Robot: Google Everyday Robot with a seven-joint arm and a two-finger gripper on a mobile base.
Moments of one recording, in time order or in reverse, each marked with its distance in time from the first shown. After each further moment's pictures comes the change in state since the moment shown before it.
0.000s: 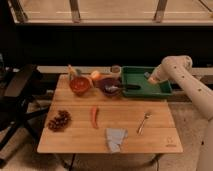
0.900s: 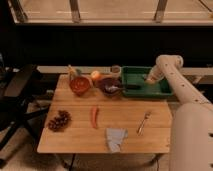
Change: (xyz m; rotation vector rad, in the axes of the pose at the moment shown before) arm 0.008 -0.014 0.074 -0.071 0.077 -0.063
